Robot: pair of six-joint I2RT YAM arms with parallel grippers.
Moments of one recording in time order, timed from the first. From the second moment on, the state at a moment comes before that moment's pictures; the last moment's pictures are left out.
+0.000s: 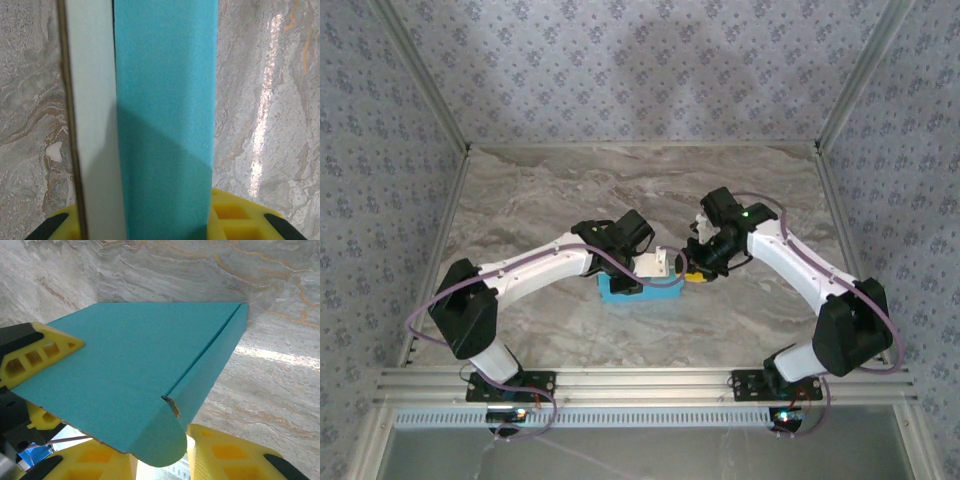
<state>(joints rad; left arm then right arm) -0.90 1.62 1.25 -0.85 0.12 0.61 0.48 1.44 1.14 -1.01 -0.54 0.56</state>
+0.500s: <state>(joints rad) -0.90 1.62 1.25 -0.85 0.12 0.61 0.47 1.44 1.20 -1.08 -0.50 0.49</state>
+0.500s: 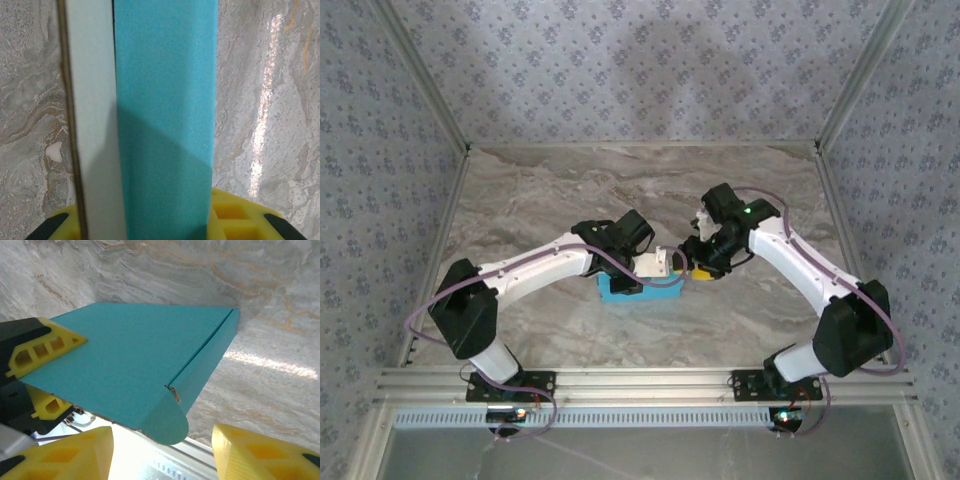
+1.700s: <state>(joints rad) -0.90 1.62 1.25 -0.85 0.12 0.61 0.45 1.43 1.15 -0.97 -0.64 0.54</state>
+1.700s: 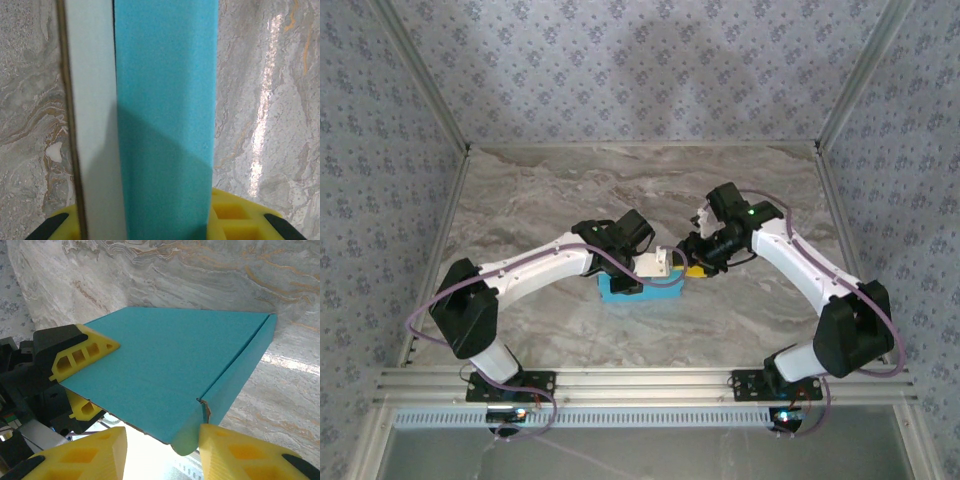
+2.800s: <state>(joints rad) -0.90 1.63 1.26 -0.86 0.12 0.61 0.42 1.43 1.22 -1.04 -0.58 0.50</state>
